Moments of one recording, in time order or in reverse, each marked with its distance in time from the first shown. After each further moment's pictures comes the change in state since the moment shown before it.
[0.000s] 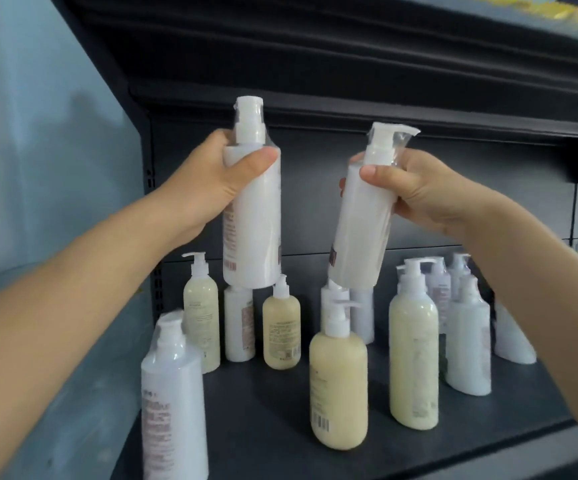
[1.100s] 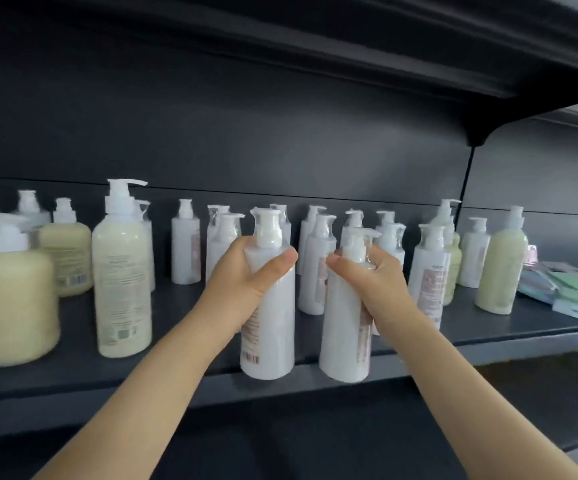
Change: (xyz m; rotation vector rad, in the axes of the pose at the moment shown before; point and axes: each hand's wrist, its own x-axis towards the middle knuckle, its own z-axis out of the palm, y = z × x) left_hand -0.068 0.000 0.430 -0.168 0.083 -0.417; right_hand -0.197 0.189 -0.261 0.095 0.317 0.292
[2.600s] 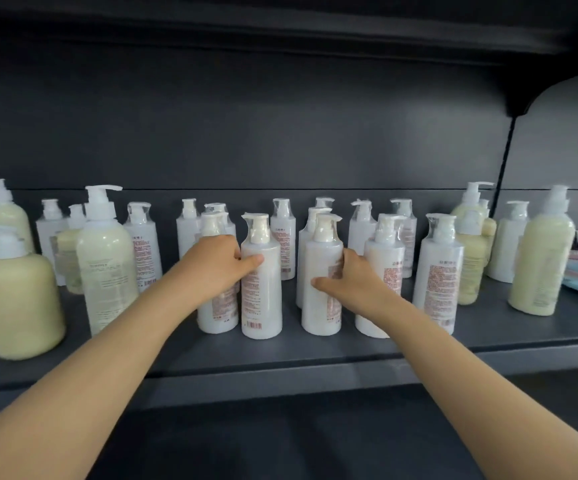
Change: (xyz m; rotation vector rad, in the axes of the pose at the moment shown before) left_hand 0.053 0.000 0.005 1.053 -0.006 -0.112; right_hand 0.059 0.048 -0.018 -0.528 -0.256 0.045
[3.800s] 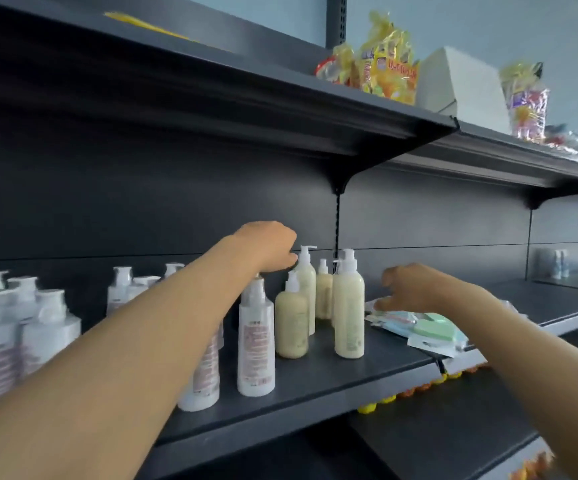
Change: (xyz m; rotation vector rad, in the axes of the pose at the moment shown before) left_hand 0.058 0.304 0.031 0.468 -0.003 0.629; right_hand -0.069 0.088 -0.309 -1.085 -0.011 0.203
